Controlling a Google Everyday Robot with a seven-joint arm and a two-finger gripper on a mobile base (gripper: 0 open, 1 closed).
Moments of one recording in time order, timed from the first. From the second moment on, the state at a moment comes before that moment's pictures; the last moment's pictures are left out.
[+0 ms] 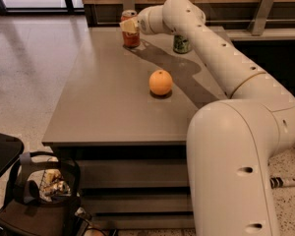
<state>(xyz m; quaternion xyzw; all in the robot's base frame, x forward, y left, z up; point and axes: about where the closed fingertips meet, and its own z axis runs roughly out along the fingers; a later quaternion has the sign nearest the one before) 0.910 0.038 0.891 -0.31 0.76 0.18 0.54</state>
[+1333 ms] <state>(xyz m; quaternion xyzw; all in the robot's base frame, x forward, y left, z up) 0.900 0.048 0.896 -0.33 0.75 0.21 0.53</state>
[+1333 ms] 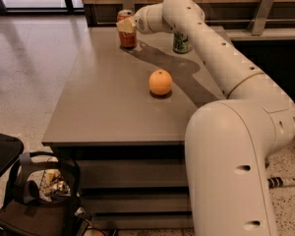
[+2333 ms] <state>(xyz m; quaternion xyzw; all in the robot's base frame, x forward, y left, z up) 0.828 0.042 0.984 -0.44 0.71 0.26 0.48</state>
